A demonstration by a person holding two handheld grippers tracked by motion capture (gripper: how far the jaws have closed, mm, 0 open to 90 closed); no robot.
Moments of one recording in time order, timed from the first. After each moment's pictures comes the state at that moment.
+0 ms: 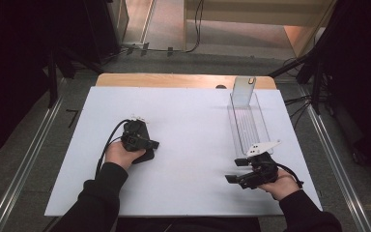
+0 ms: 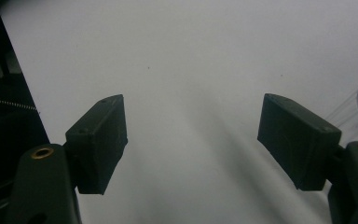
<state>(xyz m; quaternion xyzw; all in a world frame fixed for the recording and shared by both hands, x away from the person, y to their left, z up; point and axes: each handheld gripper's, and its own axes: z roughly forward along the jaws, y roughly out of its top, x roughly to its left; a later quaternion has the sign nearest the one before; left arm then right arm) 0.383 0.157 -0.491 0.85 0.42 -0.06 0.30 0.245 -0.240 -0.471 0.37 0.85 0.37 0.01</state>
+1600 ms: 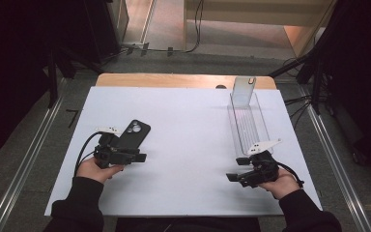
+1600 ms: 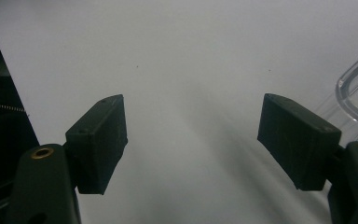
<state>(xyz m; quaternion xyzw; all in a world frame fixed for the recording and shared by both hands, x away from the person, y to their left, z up) 0.318 0.215 -0.456 0.82 0.40 -0.09 0.41 0.248 -0.243 -0.472 0.38 0.85 0.36 0.01</state>
